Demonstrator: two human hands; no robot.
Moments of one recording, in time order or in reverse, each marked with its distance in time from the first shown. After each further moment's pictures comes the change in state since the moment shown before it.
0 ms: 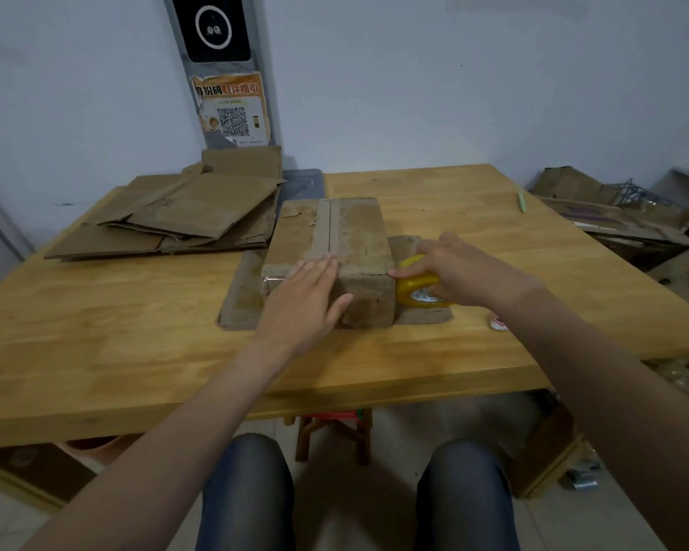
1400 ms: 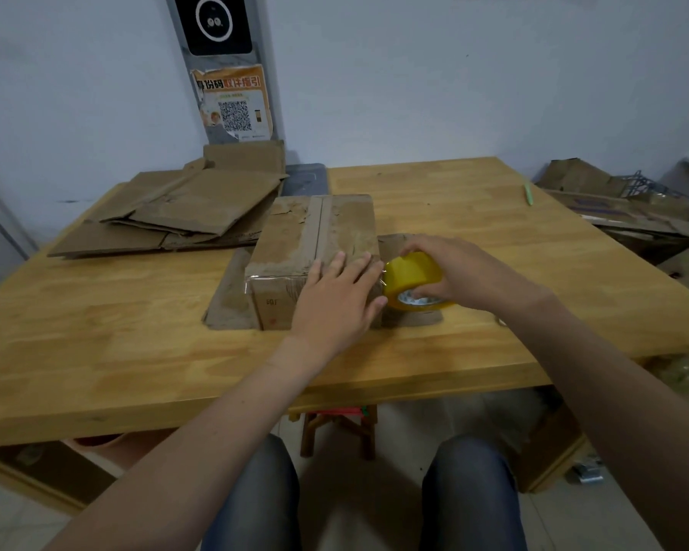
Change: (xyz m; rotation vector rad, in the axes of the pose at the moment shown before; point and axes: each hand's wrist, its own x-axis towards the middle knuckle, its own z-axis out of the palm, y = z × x) left_hand 0.010 0.034 0.005 0.023 -0.020 0.031; right_hand -0.008 -0.017 0.003 0.345 0.166 0.052
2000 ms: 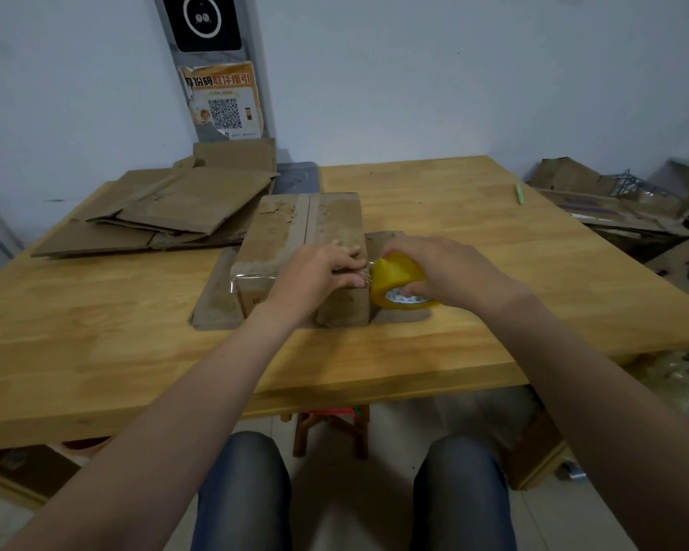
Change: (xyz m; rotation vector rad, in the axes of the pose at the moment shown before) left_hand 0.040 -0.035 -0.005 -0.620 -0.007 -0.035; right_hand -0.001 -0.017 -0.008 -0.190 -0.054 0.056
